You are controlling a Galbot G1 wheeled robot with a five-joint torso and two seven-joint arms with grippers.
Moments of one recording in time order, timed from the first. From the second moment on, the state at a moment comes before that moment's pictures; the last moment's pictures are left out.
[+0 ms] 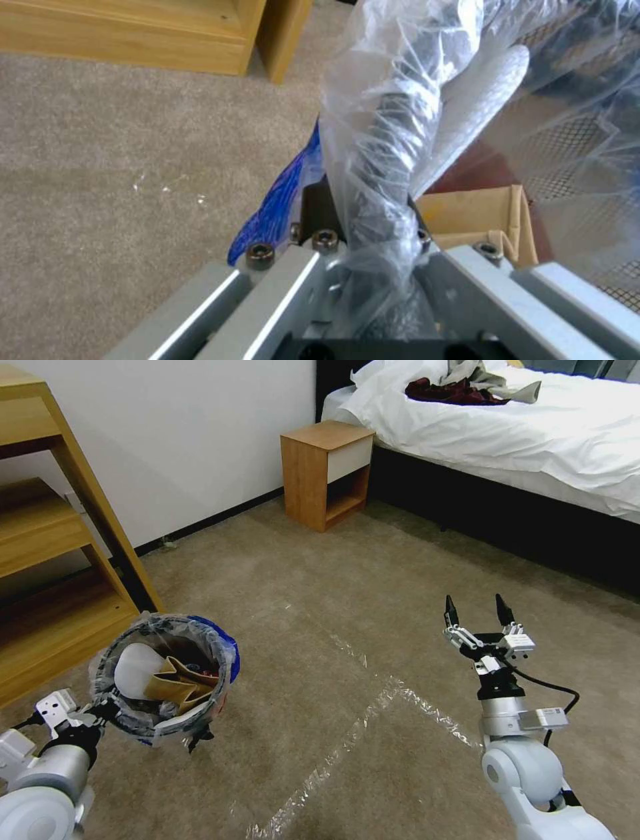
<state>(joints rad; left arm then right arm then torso) 1.65 -1.24 -0.97 -2.26 -1.06 0.44 -0.39 -1.37 1.16 0.51 1.99 0.43 0.38 0.07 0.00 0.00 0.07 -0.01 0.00</state>
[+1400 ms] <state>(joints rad) 1.65 -1.24 -0.97 -2.26 -1.05 0.43 -0.39 -1.33 1.18 0.46 1.96 0.42 0.37 0.07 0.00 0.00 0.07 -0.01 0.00</state>
